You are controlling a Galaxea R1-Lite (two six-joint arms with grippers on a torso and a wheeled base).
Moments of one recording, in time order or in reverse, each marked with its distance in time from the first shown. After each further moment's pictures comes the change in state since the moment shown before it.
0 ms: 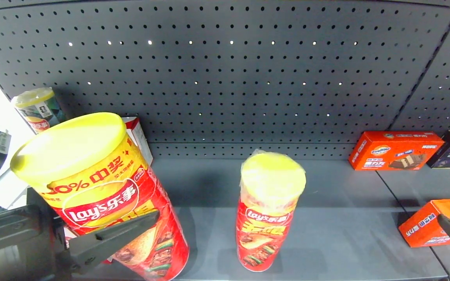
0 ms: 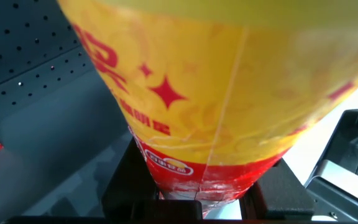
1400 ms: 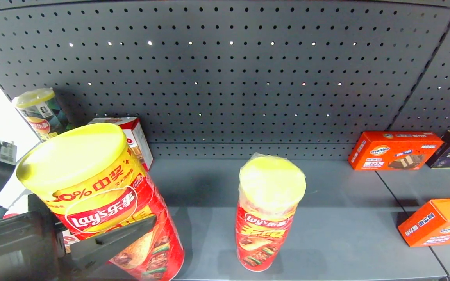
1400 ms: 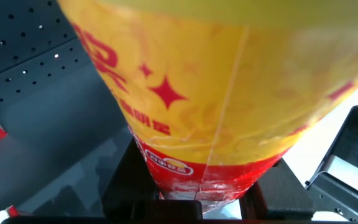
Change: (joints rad) left arm 0.025 -0.008 0.032 -0.003 -0.001 0.005; right arm -0.024 -0.707 0.036 0.915 -0.240 0.120
